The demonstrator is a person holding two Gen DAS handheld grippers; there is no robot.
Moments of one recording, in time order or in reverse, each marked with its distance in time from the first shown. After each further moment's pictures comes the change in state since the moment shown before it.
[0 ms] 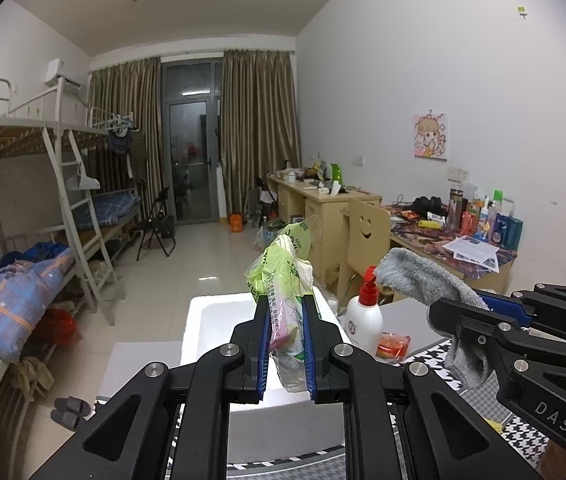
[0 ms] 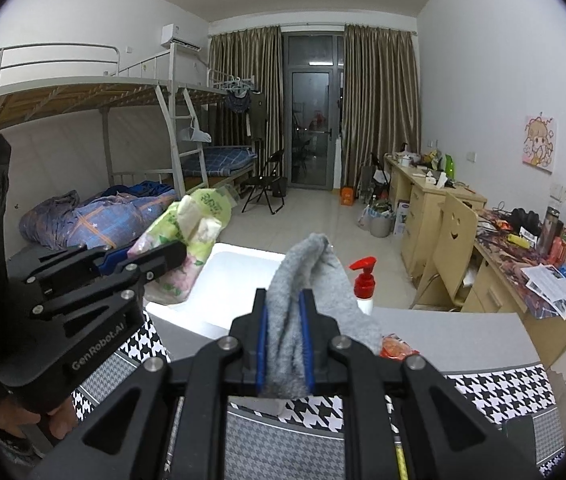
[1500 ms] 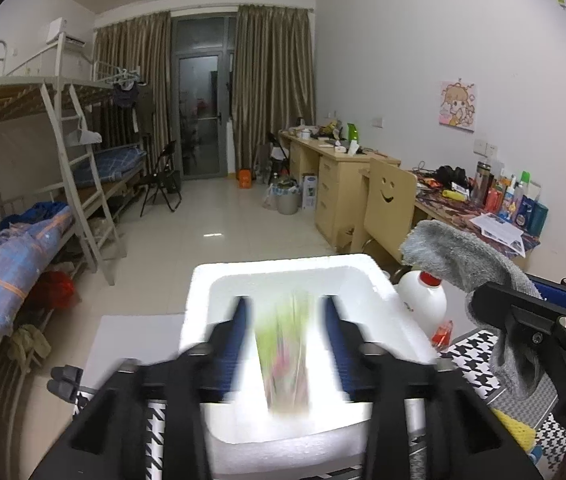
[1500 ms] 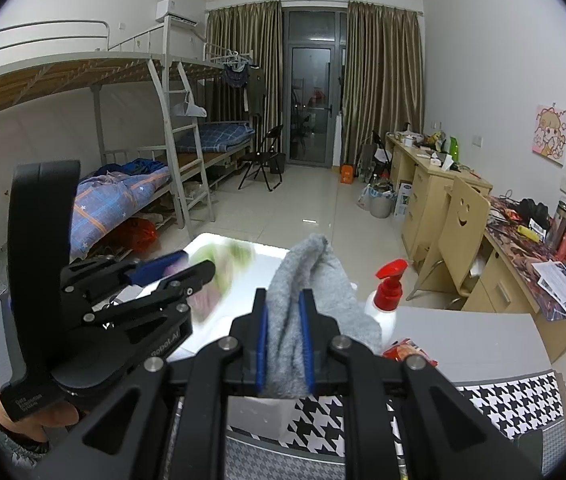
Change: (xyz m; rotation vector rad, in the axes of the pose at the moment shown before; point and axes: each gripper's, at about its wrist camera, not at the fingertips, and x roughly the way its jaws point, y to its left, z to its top) left arm 0.087 0.034 -0.010 -0.059 0.165 0.033; right arm 0.068 0.006 0.017 -0.011 0.098 -0.011
